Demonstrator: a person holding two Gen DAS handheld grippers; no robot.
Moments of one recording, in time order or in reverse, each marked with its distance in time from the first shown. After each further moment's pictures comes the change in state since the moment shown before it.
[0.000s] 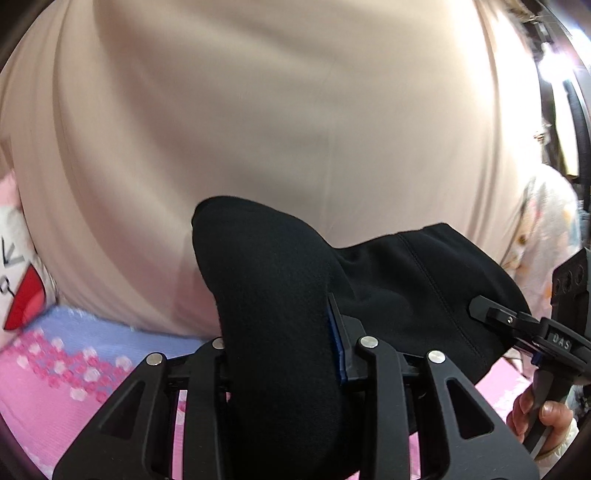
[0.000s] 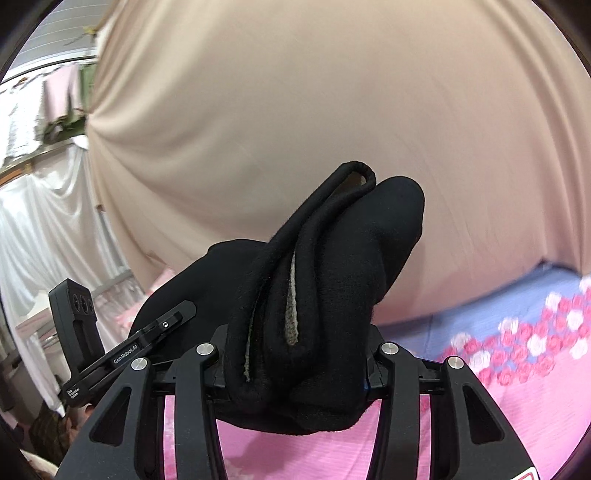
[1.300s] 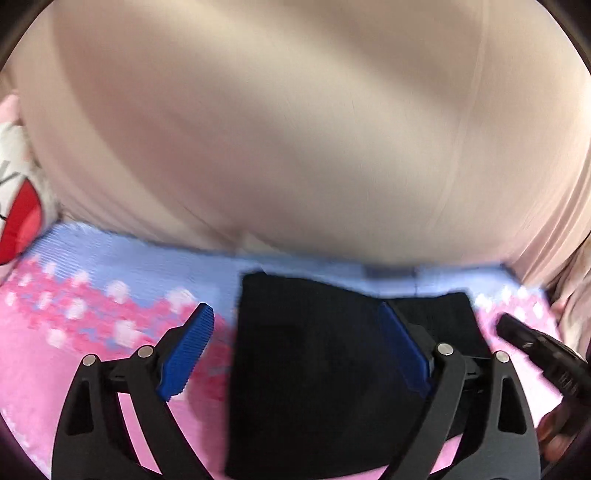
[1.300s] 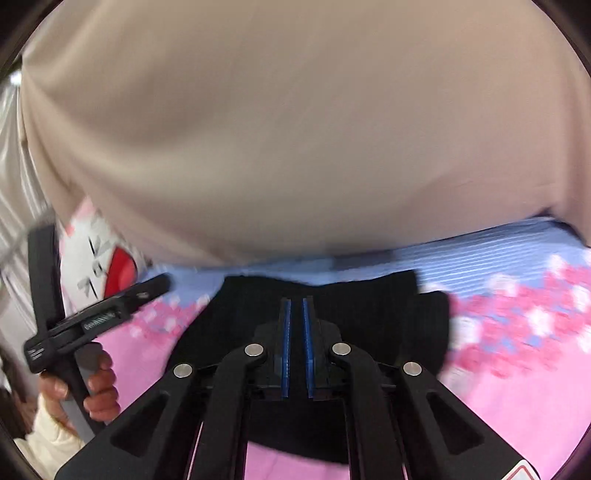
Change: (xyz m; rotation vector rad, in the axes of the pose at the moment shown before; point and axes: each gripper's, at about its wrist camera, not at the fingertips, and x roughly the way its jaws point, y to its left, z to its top) left arm 0.158 0.059 -0.069 -0.104 0.362 0.209; right arm 0.150 -0.043 -0.058 -0.079 0.321 -0.231
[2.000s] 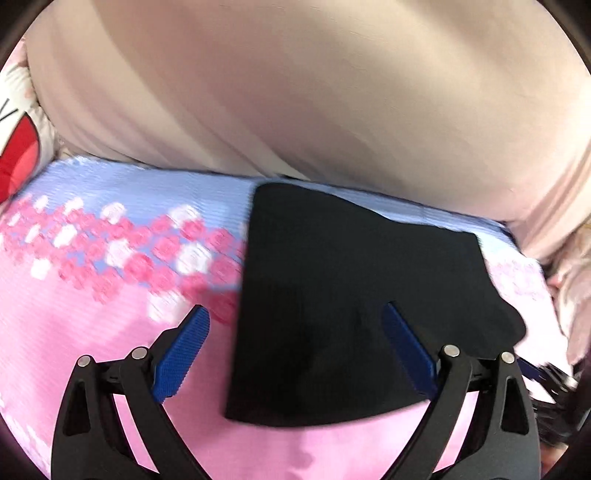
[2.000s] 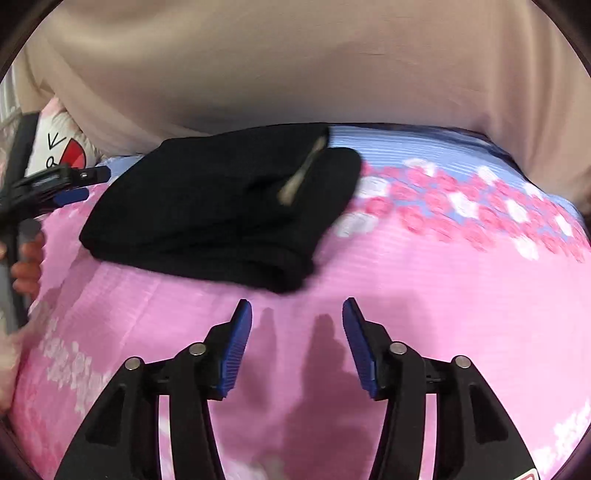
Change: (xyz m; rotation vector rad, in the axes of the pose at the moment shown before) left arm -0.007 0.029 -0.058 -0.057 0.126 -0.068; right arm -0.047 -0.044 -0.114 -0.130 0.192 -0.231
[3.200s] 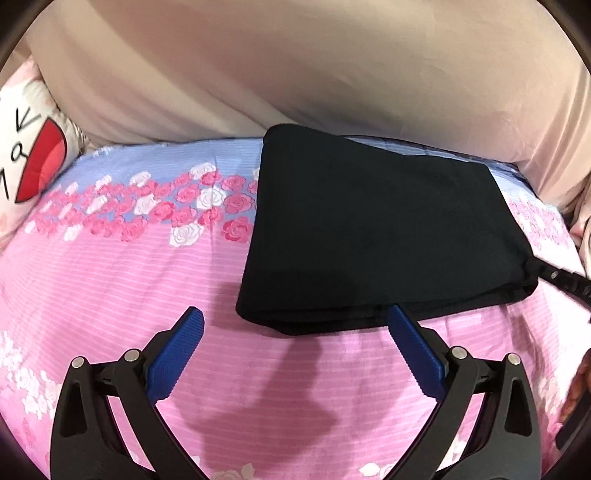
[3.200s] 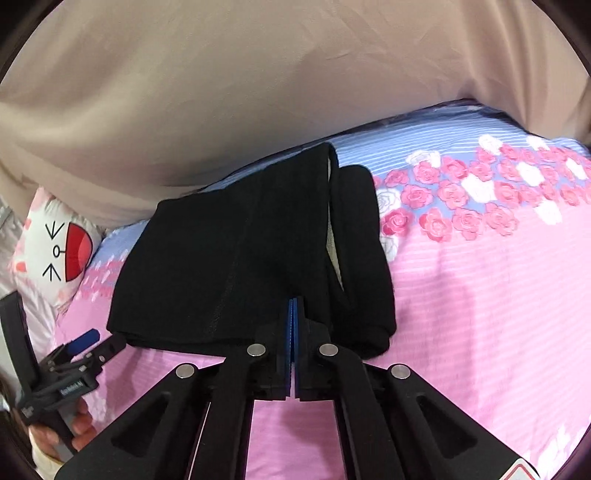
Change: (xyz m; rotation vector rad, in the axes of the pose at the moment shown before) left arm -0.018 -0.024 -0.061 0.102 0.030 0.166; right arm 0.013 -0.003 0.037 0.306 -0.037 0.099
